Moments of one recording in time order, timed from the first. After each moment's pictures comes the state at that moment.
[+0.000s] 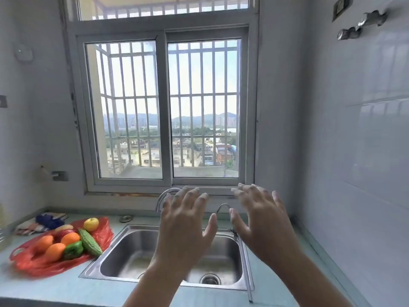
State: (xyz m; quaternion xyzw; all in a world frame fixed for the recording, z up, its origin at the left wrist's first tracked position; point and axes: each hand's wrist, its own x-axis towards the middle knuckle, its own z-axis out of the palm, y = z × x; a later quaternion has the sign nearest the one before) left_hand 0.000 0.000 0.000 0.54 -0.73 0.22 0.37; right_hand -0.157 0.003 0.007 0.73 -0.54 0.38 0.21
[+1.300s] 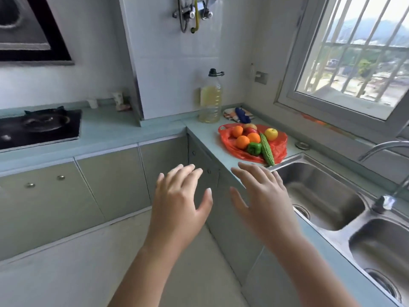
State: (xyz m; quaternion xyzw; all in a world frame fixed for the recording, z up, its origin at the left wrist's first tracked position) left_hand 0.263 0.112 -0.144 0.84 -0.37 0.26 0.30; right_hand 0.173 -0.023 -0.127 0.93 -0.13 0.34 -0.07
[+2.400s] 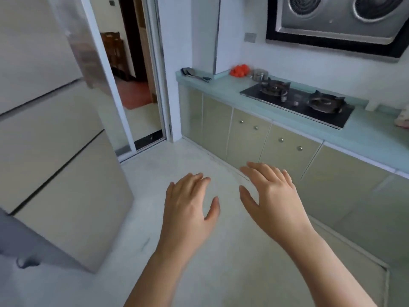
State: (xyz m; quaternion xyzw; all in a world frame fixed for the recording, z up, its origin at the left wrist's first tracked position) left_hand 0.078 0.488 -0.184 0.91 0.19 0.34 0.15; right_hand 0.187 0.362 -0.154 0.84 0.44 0.21 -0.23
